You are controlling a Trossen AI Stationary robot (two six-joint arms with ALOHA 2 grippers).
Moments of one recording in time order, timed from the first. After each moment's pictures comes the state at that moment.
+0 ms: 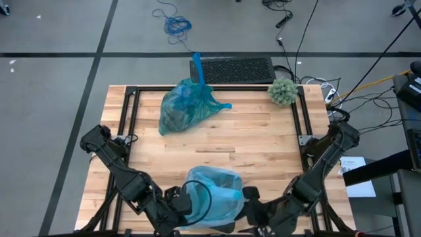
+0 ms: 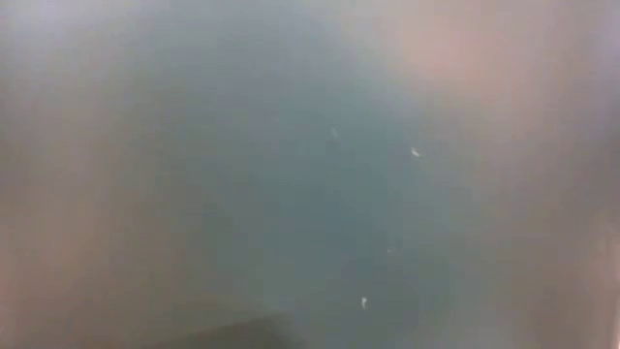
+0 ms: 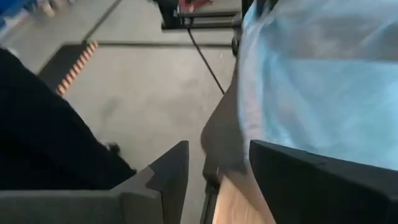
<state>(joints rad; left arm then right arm) -0.75 1.79 1.87 -0.98 -0.08 -0.94 0.81 1.70 1.62 -0.53 0.33 0.51</state>
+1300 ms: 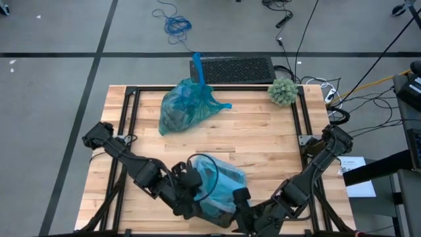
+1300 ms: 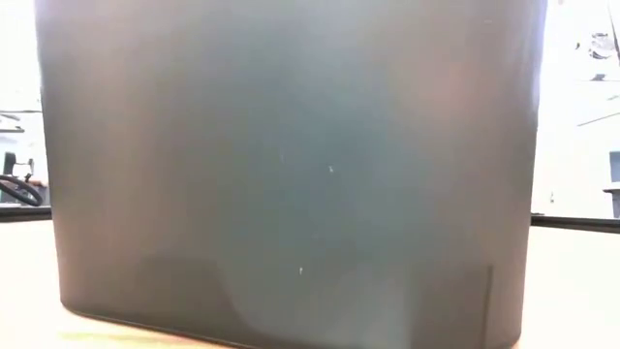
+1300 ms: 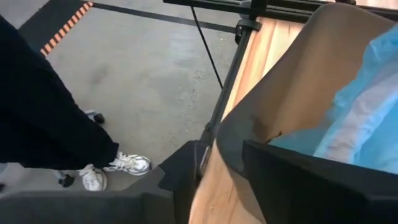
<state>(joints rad) -0.61 1.78 1.86 -1.09 -0.34 -0.91 0.76 1.80 1.73 -0.63 0.25 0.35</state>
